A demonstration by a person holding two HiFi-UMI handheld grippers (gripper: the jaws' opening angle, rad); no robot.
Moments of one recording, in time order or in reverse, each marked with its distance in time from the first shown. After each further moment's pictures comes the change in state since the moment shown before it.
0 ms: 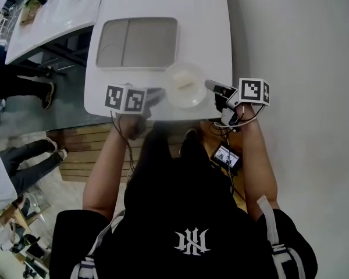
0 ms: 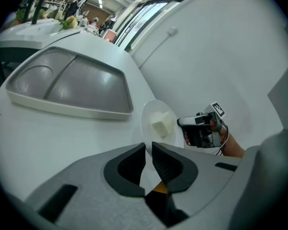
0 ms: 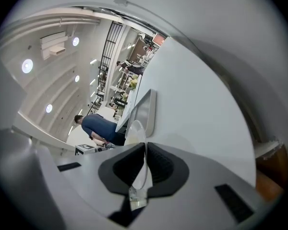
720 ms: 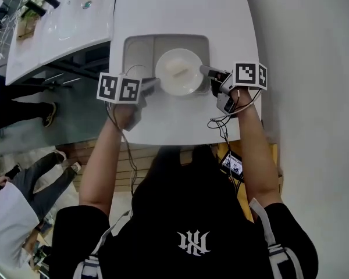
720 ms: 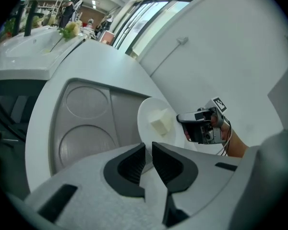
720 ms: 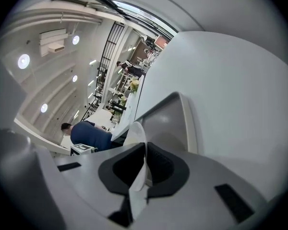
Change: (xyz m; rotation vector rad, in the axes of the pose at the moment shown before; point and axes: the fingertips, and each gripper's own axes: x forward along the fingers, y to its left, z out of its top) left arm -0.076 0.152 0.112 0.062 0.039 0.014; right arm 0.172 0.067 0.090 -0.014 -0.049 -0.032
